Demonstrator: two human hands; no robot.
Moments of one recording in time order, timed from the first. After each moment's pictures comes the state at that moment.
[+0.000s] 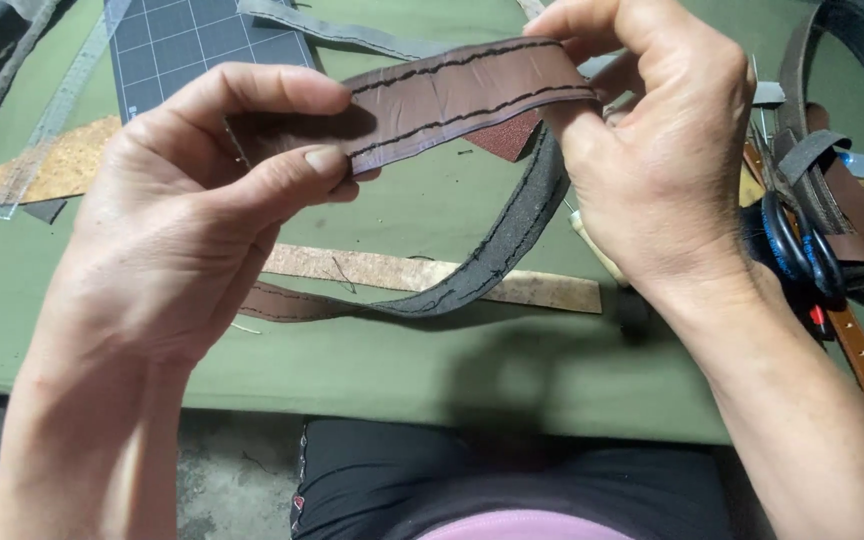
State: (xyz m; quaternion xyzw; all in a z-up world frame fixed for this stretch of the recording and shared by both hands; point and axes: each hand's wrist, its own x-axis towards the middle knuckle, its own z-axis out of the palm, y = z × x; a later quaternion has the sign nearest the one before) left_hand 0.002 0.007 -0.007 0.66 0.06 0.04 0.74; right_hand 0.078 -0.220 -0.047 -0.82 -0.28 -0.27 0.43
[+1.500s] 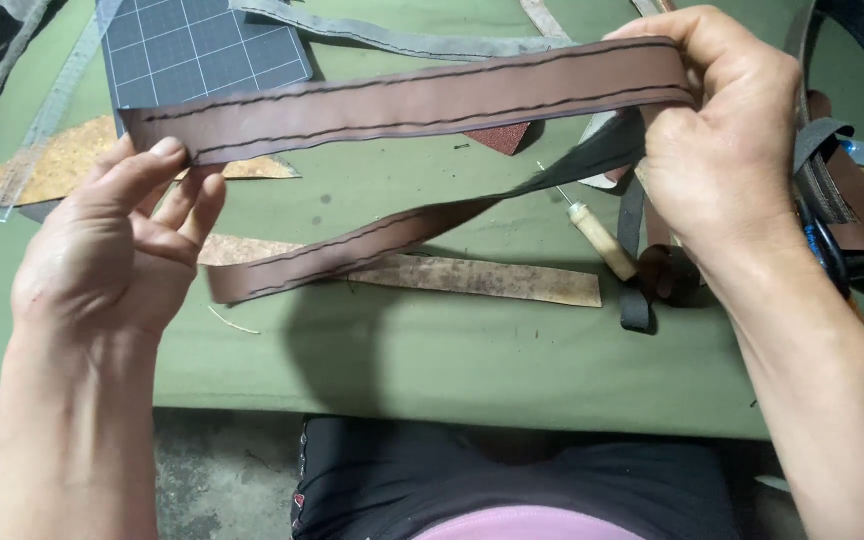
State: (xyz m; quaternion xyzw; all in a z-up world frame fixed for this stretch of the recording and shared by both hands) left_hand 0.019 0.081 -0.069 0.43 0.34 0.18 0.82; right_hand 0.105 -0.270 -0.081 -0.81 -0.22 -0.21 0.50
